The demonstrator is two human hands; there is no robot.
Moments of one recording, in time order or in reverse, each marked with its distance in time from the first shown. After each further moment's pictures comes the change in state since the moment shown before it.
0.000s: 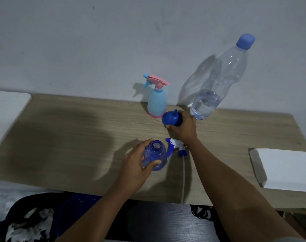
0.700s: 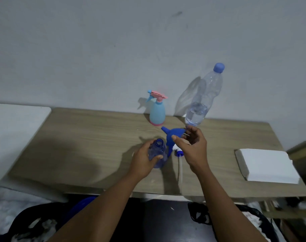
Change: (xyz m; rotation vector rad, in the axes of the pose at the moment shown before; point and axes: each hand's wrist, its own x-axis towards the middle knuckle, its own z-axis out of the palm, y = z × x) left_hand -0.003 0.020 -0.005 0.013 -0.004 -0.037; right_hand -0.158 -0.082 -0.082 0.769 0.168 -0.028
